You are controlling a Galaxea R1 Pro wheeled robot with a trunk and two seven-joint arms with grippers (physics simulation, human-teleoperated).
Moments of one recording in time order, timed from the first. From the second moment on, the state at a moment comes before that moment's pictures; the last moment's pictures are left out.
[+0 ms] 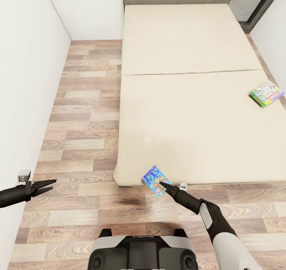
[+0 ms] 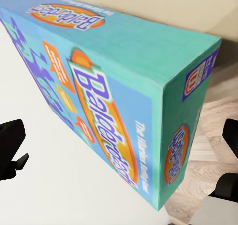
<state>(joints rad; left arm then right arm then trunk) -0.54 0.52 0.48 -0.95 0.00 0.98 -1.45 -0.66 0.08 -0.52 -0.60 -0.07 0.55 1.01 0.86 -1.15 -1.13</state>
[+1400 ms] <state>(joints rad) -0.54 0.52 0.48 -0.95 0.00 0.98 -1.45 -0.66 0.09 -0.52 -0.59 -0.07 0.56 1.01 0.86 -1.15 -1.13</state>
